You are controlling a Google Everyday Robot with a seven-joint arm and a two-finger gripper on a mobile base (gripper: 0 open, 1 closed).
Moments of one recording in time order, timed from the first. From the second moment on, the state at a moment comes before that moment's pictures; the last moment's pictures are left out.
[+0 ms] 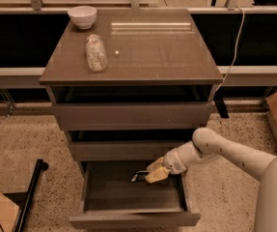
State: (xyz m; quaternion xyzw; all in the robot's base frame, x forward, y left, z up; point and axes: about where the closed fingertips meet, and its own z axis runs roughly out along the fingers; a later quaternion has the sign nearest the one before) arm 0.532 -0.067 0.451 -0.47 0.76 0.42 0.18
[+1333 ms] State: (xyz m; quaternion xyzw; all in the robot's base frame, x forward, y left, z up) arm 0.551 -0.056 0.385 -0.50 0.77 0.35 0.19
